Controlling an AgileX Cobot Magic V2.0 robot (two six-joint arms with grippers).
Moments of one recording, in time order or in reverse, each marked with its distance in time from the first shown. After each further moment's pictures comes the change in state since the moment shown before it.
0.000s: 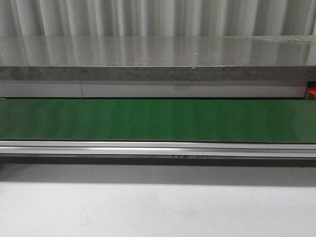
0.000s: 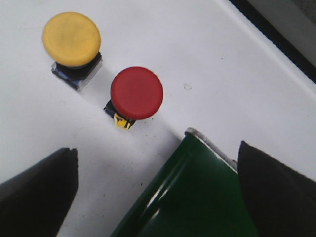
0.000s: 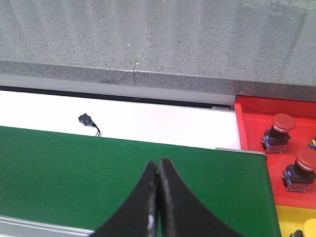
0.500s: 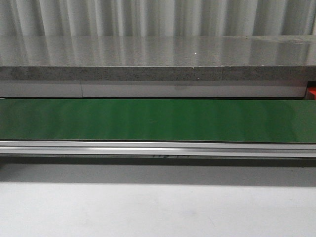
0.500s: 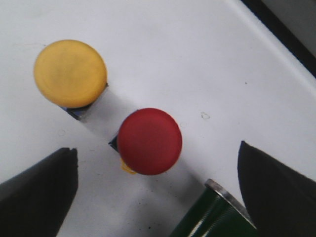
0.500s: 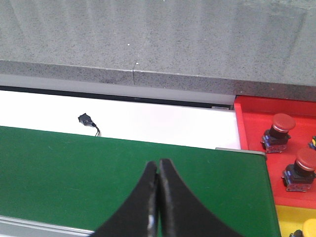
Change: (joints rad) left arm 0.040 0.144 -0.101 -0.002 0.008 -0.008; right arm 0.000 0.000 0.000 0.000 0.000 0.000
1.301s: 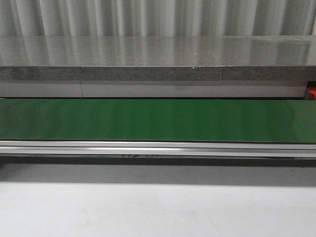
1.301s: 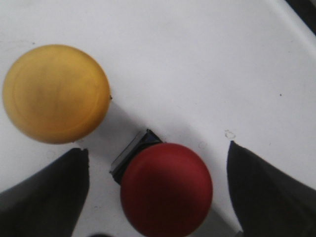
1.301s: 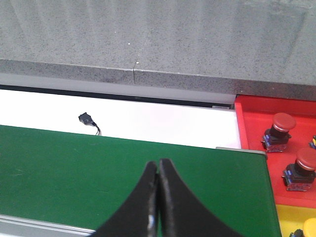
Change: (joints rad) left arm 0.009 0.136 -0.063 -0.011 -0.025 -0.001; right arm 0.000 0.000 0.000 0.000 0.004 -0.001
